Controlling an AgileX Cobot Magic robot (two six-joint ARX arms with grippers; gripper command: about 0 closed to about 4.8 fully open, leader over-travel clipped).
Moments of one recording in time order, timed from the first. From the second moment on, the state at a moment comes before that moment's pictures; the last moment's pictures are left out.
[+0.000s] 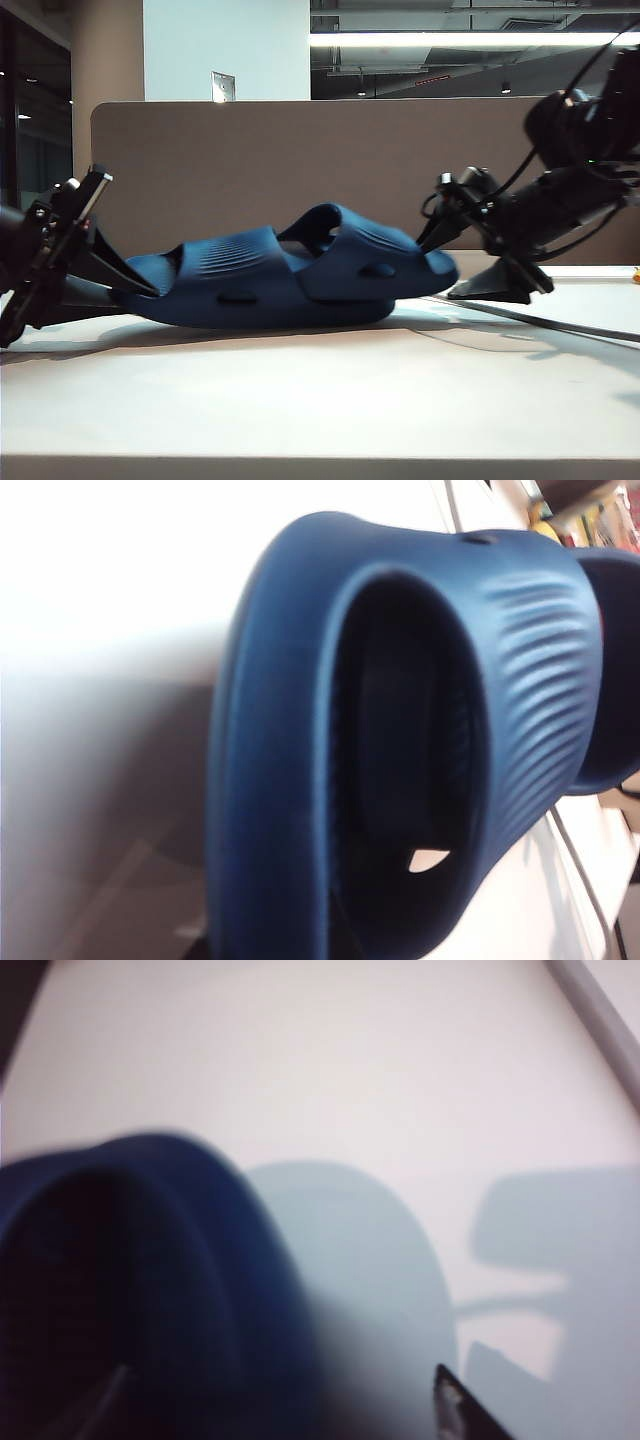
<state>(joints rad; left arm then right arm) -0.09 1.64 0.53 0.52 0.76 -0.58 0.17 1.90 1.03 0.27 -0.63 0.43</state>
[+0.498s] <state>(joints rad) -0.09 1.64 0.54 0.51 0.77 -0.60 -0.06 1.85 1.03 0.27 -0.84 0.44</state>
